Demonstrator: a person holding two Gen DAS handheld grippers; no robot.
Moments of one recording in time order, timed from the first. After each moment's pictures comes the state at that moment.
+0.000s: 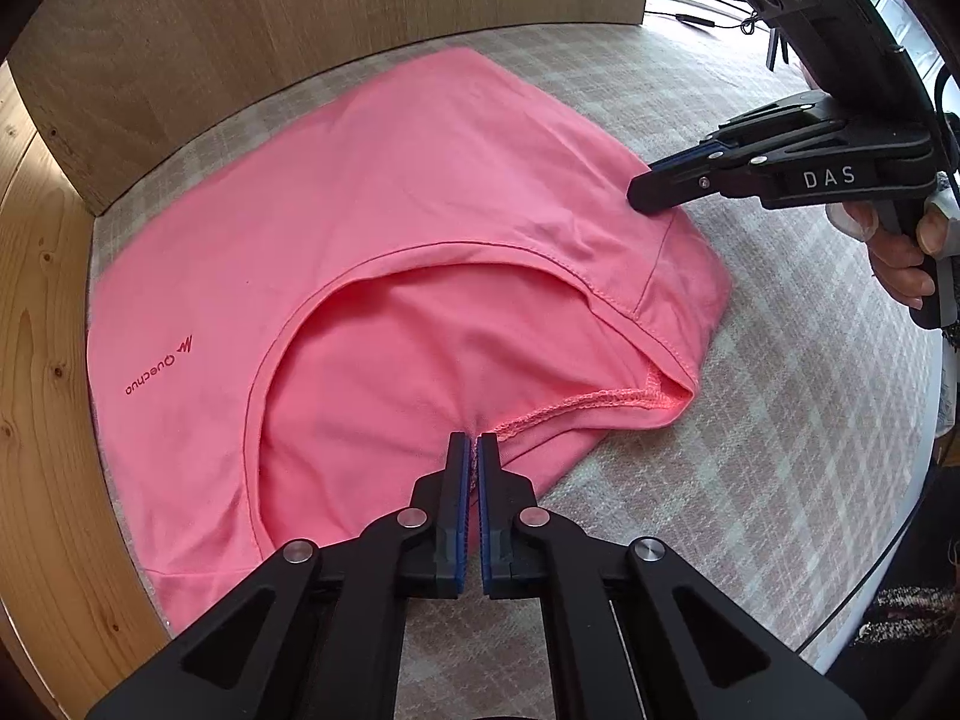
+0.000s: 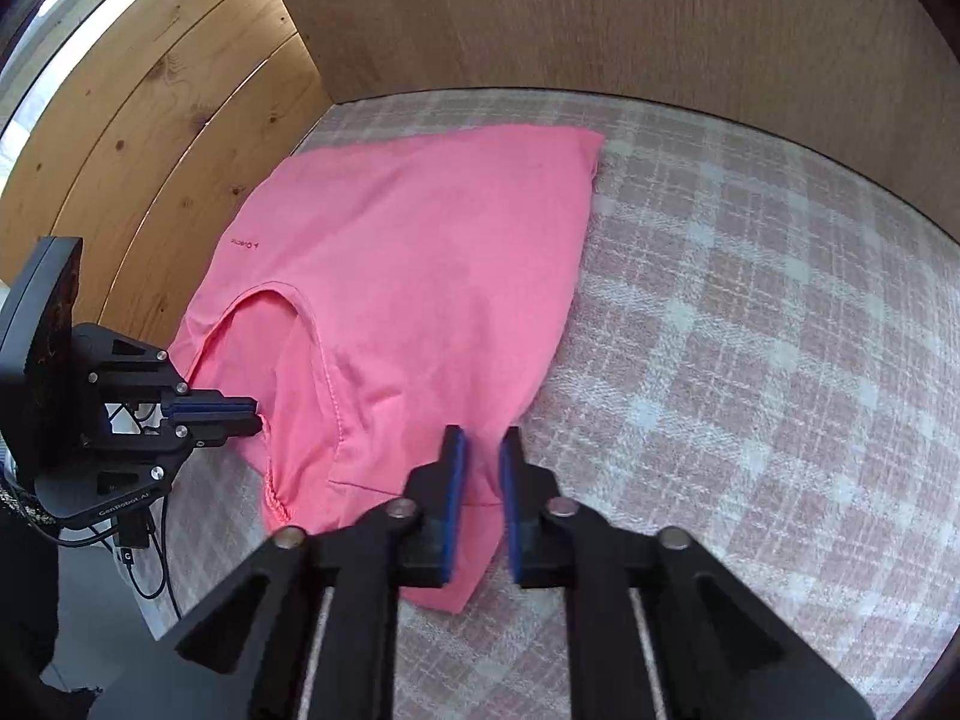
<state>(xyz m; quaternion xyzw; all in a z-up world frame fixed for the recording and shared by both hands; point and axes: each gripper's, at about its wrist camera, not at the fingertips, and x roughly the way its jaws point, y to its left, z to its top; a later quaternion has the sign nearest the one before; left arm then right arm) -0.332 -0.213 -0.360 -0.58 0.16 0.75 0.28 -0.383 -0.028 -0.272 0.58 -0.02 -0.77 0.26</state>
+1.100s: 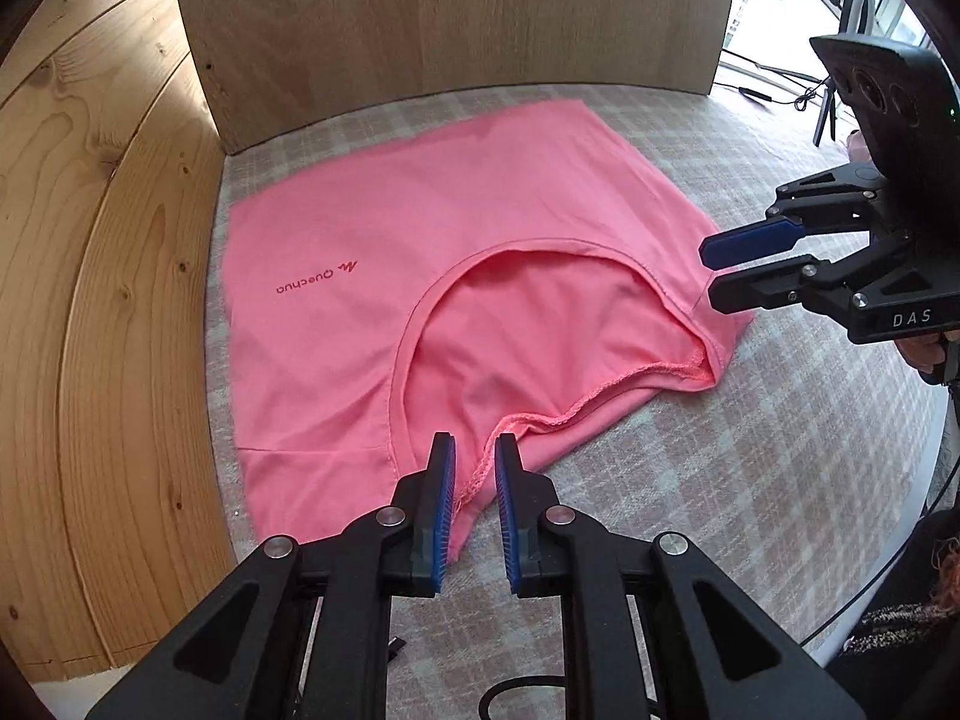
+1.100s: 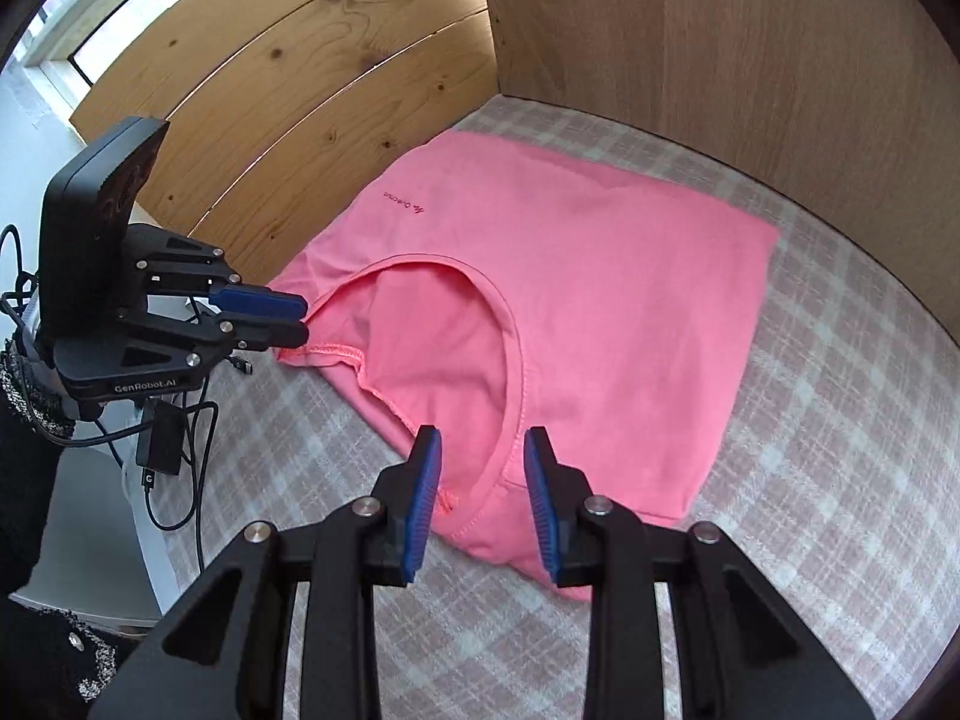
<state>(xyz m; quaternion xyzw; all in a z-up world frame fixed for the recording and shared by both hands) -0.331 -0.250 -0.336 -0.57 0.12 0.78 0.21 -0.339 -0.103 -0.253 0.53 0.05 -0.76 0.36</state>
